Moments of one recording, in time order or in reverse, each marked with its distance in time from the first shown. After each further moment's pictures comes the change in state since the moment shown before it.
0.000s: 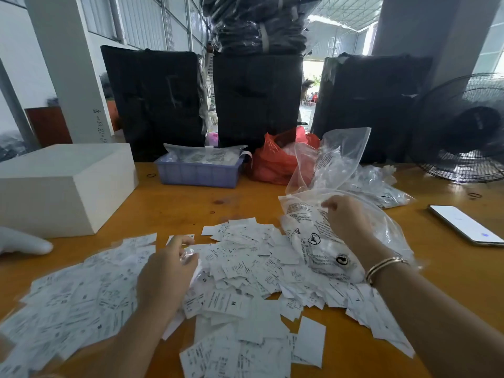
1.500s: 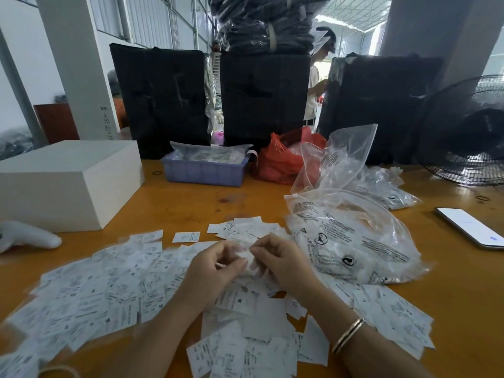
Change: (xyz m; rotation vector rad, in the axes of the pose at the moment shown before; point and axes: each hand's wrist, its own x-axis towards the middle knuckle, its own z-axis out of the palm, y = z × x) left_hand -0.015 0.024 0.015 -0.592 -0.386 0.122; right_hand -0.107 -0.068 0.047 0.781 -0.545 -0.145
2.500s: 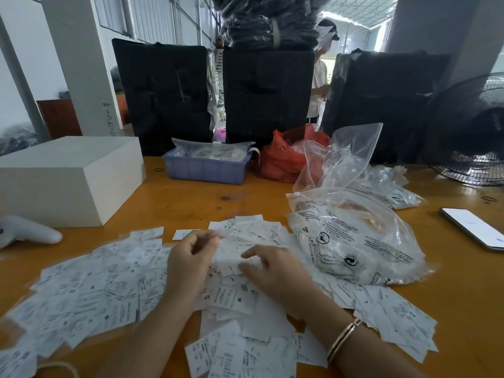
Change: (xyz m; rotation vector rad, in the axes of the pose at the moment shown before) left_hand 0.003 -0.002 -0.005 -0.167 0.413 -0.176; right_hand 0.001 0.013 0.009 -0.707 -0.042 -0.152
